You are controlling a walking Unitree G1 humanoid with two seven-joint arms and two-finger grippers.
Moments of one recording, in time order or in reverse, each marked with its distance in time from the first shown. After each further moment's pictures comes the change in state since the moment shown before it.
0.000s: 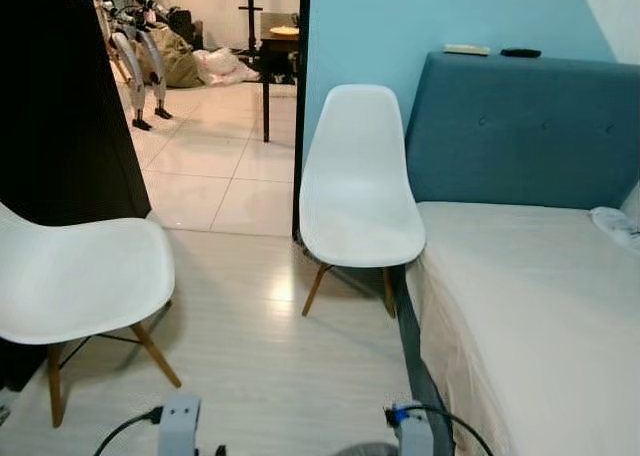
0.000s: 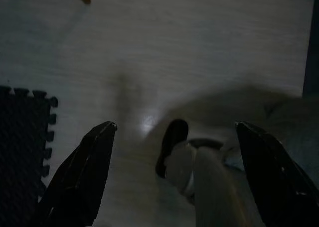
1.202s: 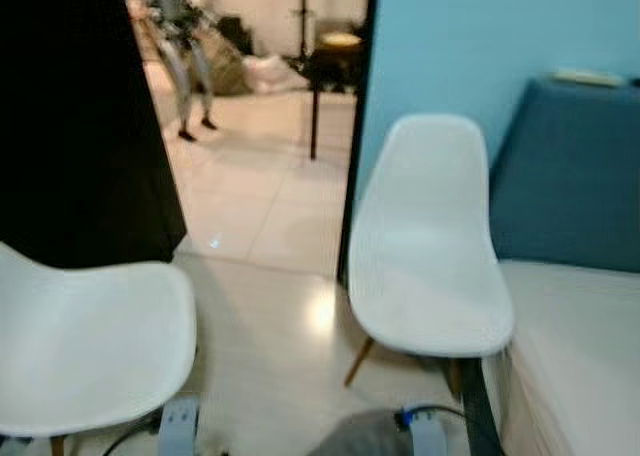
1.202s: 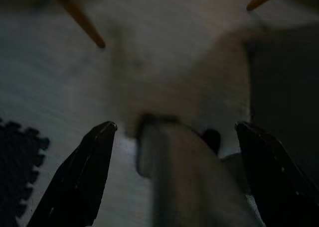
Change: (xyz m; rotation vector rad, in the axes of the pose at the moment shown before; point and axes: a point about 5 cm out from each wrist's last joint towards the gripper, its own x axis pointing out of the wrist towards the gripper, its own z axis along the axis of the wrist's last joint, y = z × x) left arm 0.000 -0.005 -0.007 -0.065 0.045 -0.024; right arm 0.001 -0.002 0.021 -0.095 -0.034 -0.007
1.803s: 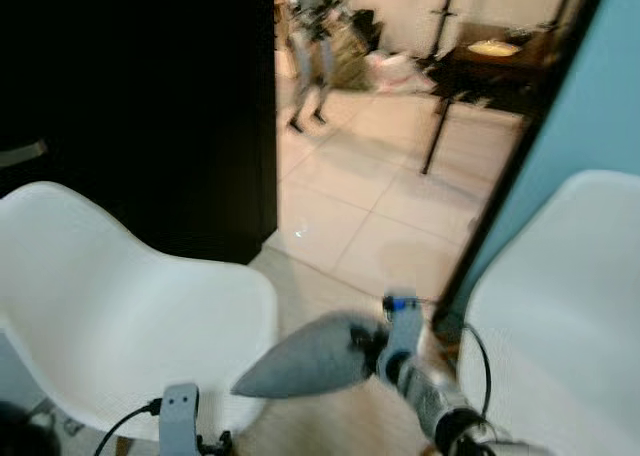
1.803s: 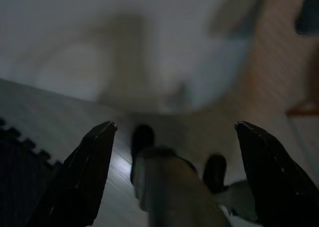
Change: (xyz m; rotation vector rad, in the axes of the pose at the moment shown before) left arm 0.004 -0.004 0.027 0.027 -0.123 -0.022; right arm -0.012 0.045 0.173 0.063 -0.582 0.302
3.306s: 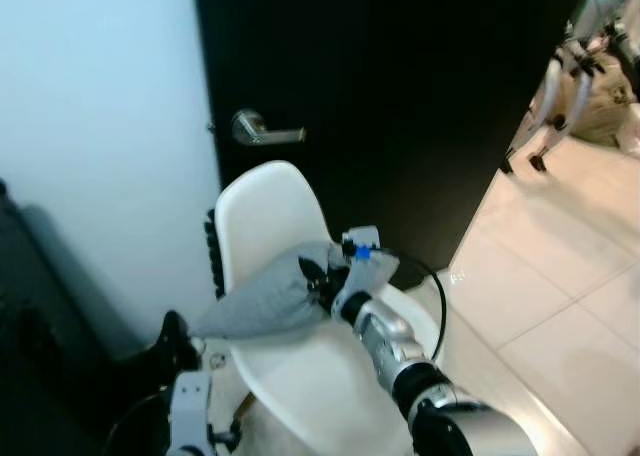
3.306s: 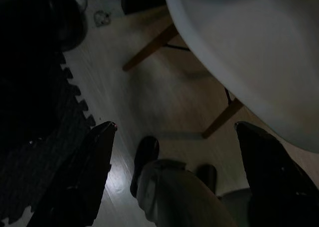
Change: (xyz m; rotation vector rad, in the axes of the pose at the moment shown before) left arm 0.005 -0.017 0.013 0.067 -0.063 -0.059; right arm 0.025 0.058 0.030 -0.124 -0.131 0.212
